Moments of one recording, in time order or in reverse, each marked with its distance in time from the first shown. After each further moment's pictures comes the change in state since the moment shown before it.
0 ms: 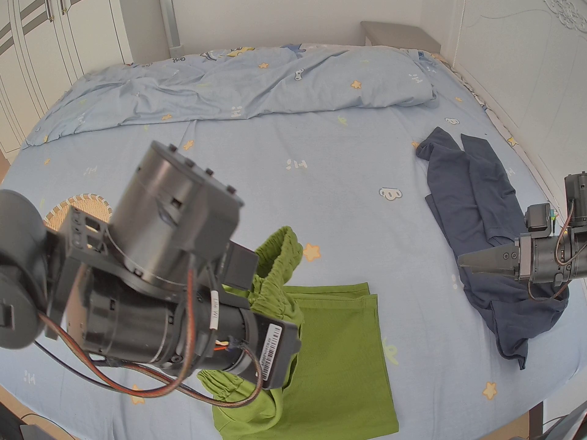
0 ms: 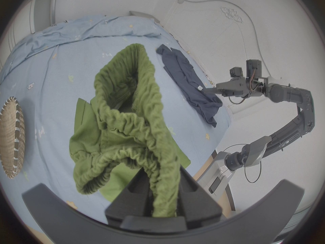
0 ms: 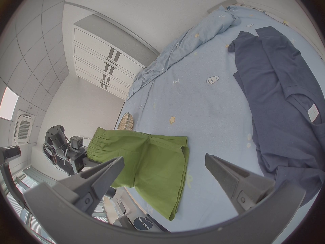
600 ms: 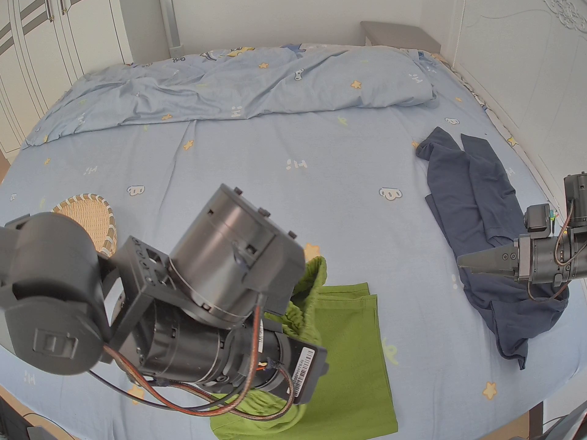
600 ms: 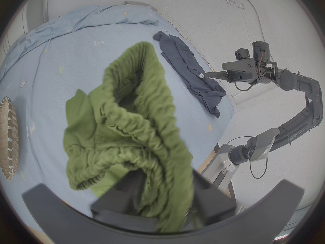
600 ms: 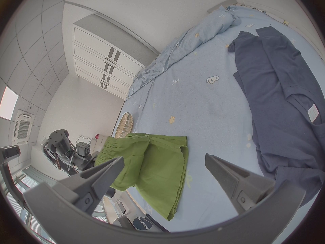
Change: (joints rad) left arm -0.038 0.095 0.005 -0.021 0.000 -0.009; right arm 0.002 0.002 0.001 -0.001 -0.004 -0.003
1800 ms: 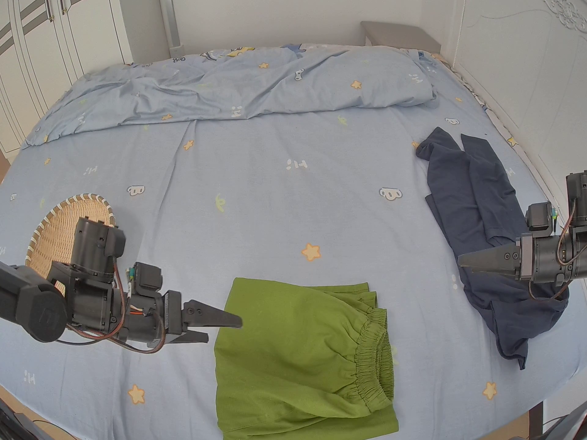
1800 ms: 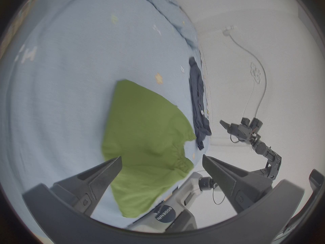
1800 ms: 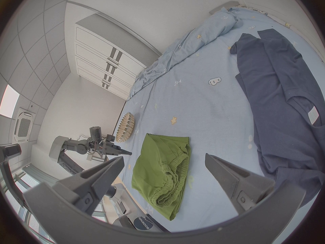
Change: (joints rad) left arm 0.659 -0.039 0.505 -0.579 -0.700 -0.109; right arm 0.009 -0.015 -0.001 0.000 0.001 0.001
